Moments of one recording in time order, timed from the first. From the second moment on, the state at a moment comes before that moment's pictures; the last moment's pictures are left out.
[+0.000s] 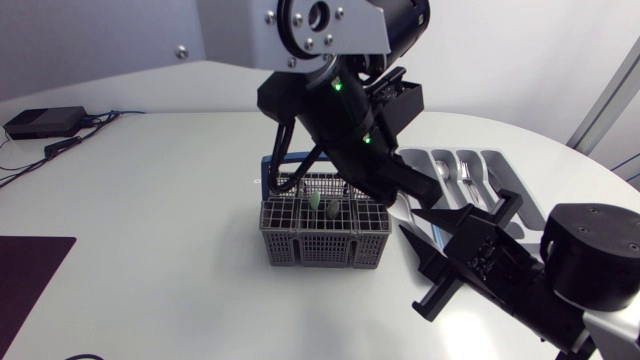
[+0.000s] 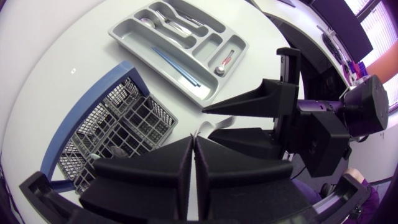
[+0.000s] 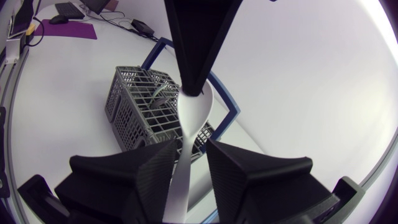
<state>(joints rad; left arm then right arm) -0.89 1.90 1.83 -1.00 0.20 -0.01 0.67 0.79 0.30 0.16 0.15 -0.56</state>
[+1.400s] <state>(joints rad) -0.73 1.87 1.85 -0.97 0.25 0.01 0.43 0.77 0.30 0.01 -0.19 -0.67</state>
